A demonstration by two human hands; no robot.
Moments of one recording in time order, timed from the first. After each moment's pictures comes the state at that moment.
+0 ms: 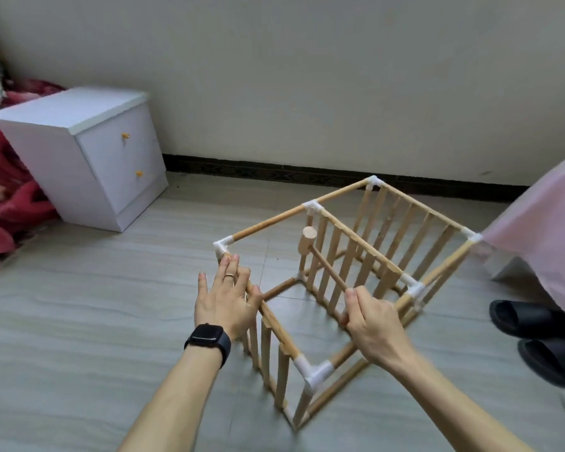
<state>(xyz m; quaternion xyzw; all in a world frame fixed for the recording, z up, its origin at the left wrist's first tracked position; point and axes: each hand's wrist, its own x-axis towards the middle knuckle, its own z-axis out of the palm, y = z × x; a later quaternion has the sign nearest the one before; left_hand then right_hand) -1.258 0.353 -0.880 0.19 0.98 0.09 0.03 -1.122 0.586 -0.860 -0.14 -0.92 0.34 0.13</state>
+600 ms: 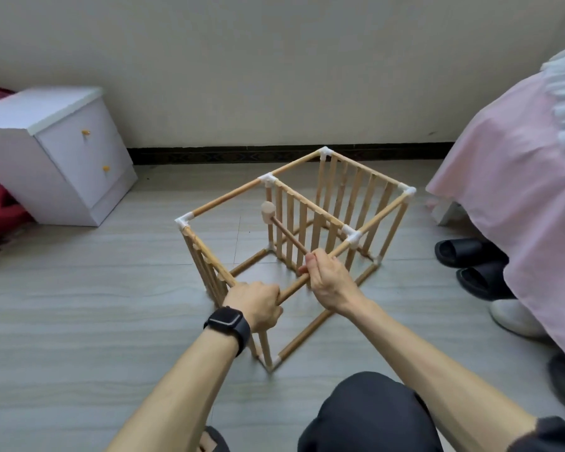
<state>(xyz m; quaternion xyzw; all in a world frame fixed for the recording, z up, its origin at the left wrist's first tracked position) -1.119 0.410 -0.839 0.36 0.92 -0.04 0.13 -1.058 0.587 -0.862 -0.13 -0.91 0.38 0.10</state>
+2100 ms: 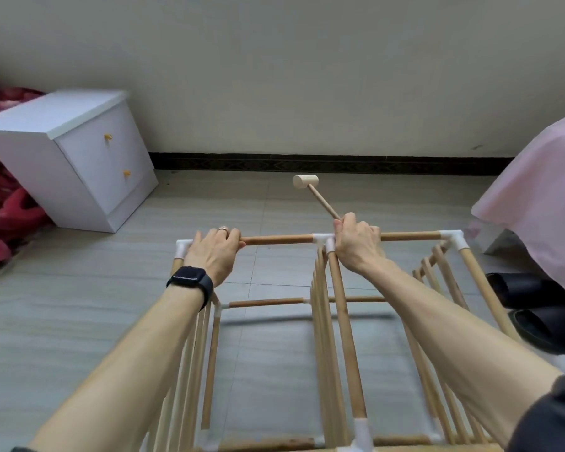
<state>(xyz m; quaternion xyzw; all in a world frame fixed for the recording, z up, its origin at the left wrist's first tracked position) -1.300 0.383 -0.827 0.26 0.96 -0.03 -0.04 -1.210 0.654 -0.842 -0.19 -0.96 0.17 0.14</state>
